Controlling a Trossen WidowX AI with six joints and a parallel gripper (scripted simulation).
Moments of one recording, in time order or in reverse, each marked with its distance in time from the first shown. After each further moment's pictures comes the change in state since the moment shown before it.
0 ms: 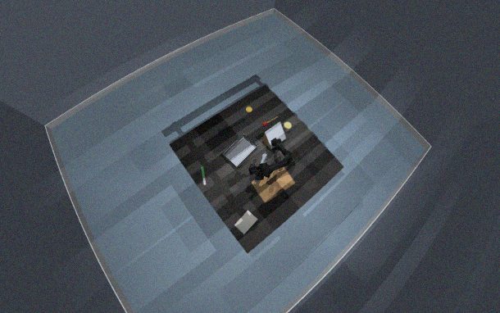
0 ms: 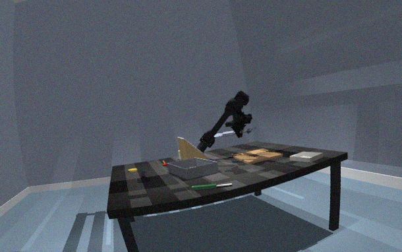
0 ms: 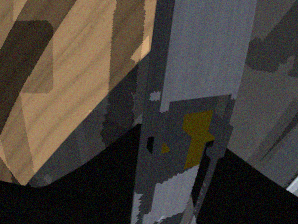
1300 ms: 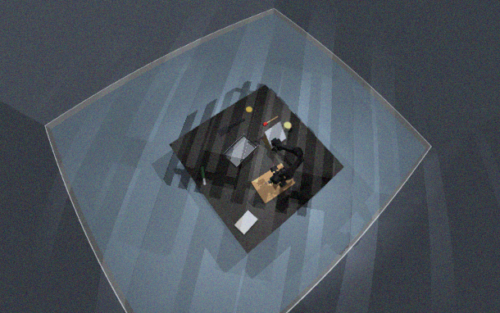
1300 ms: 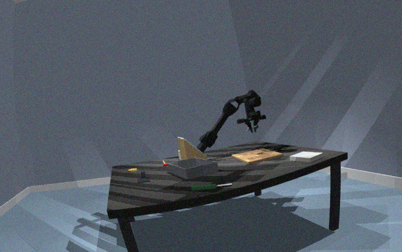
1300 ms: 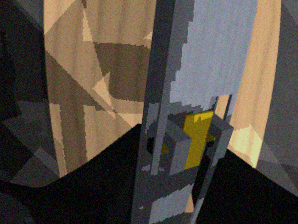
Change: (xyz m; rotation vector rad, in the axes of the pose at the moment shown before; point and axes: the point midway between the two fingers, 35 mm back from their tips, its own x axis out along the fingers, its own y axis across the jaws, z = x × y) arm -0.011 0.164 -0.002 0.760 -0.041 0.034
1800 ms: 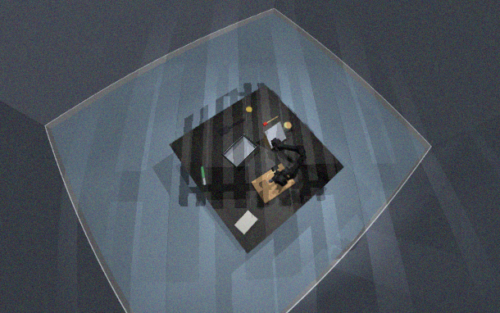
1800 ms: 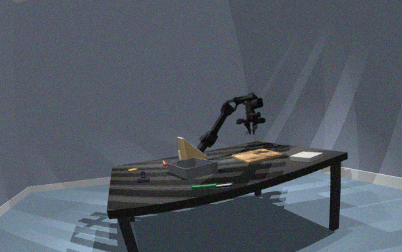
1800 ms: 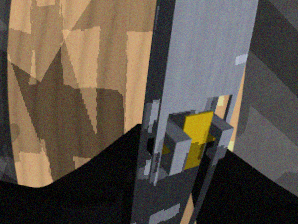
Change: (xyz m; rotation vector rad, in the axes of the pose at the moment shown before) arm 0.008 -0.008 -0.008 -0.063 -0.126 -0.127
